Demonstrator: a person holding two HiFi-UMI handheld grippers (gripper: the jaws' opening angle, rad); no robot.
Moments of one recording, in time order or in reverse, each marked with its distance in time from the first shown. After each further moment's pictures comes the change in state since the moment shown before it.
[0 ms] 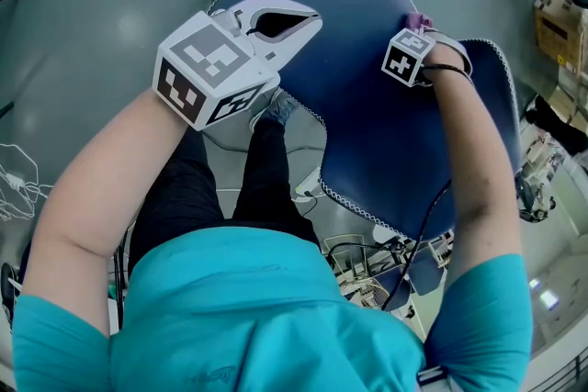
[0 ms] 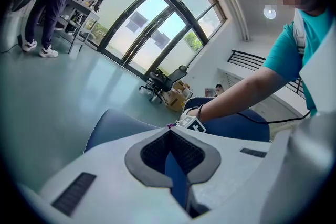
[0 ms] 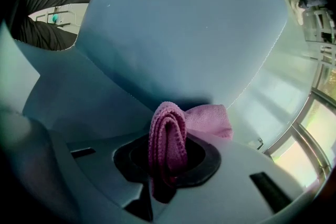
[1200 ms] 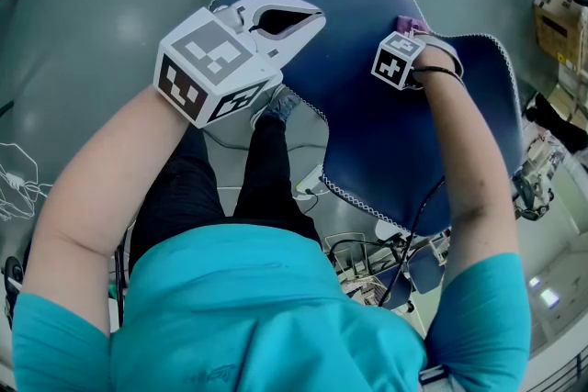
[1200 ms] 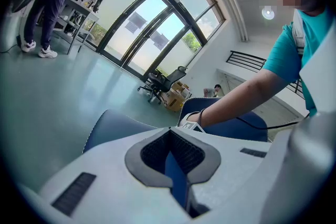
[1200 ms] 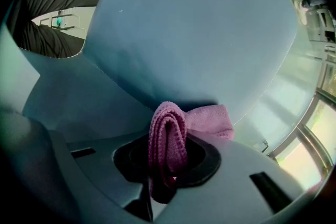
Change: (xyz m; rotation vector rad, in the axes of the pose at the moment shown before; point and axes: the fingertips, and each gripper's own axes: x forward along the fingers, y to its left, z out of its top) left arm -0.005 -0.007 0.002 0.007 -0.008 -0.011; right arm -0.008 0.030 0.021 -0.006 -0.020 0.045
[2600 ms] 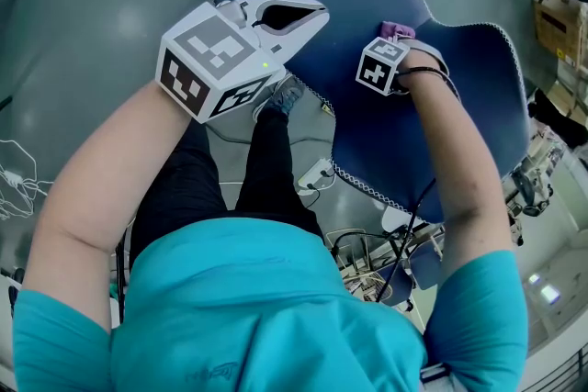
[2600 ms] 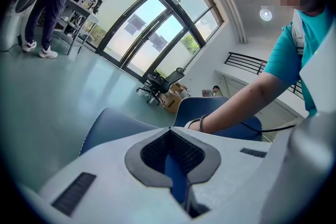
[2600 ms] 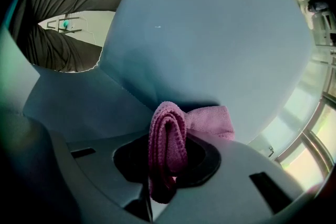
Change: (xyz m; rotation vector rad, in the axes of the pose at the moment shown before) left arm -0.021 -0.016 -0.020 0.001 -0.018 -0.012; right arm -0.009 0.064 0.045 -0.029 -0.033 0.051
